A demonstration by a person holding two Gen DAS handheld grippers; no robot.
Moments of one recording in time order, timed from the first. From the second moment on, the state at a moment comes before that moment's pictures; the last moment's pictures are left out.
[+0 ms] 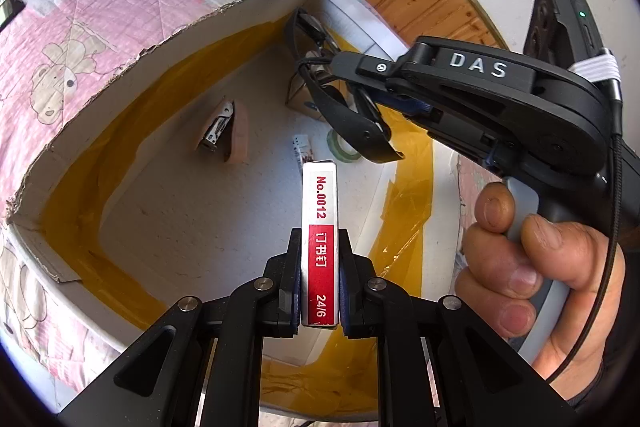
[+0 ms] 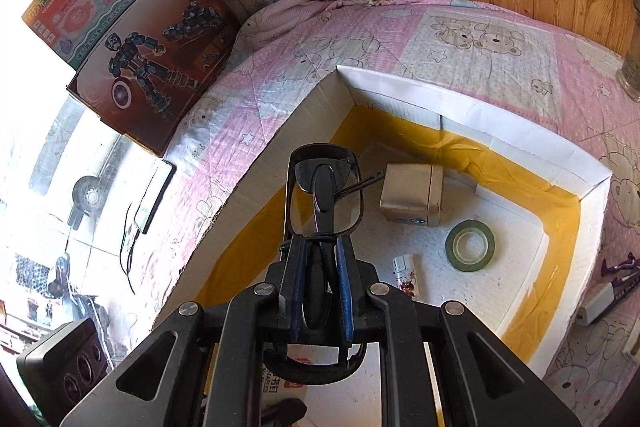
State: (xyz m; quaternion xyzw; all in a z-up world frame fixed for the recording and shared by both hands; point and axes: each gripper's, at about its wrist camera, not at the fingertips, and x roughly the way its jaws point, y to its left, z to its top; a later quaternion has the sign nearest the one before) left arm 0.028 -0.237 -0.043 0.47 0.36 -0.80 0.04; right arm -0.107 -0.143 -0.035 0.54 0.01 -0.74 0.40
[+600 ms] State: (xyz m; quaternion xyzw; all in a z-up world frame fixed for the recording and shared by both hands) left arm 0.017 -0.234 -0.041 0.48 0.30 -0.83 0.04; right arm -0.125 -0.168 -0.061 0.56 0.02 -0.73 0.39
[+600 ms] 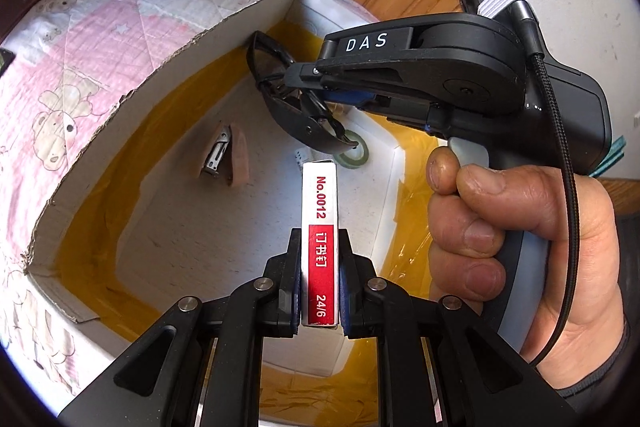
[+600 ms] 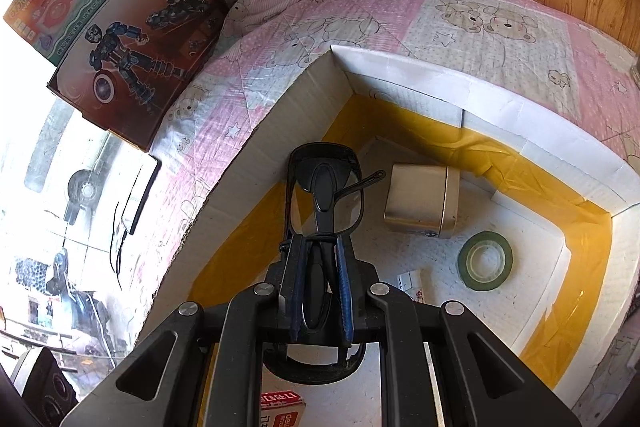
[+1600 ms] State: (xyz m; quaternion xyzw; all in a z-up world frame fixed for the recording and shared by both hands) left arm 0.026 -0.278 -0.026 0.44 0.36 -0.81 0.14; right arm -0.130 -0.136 -0.037 0.55 -0.01 -0.73 0.40
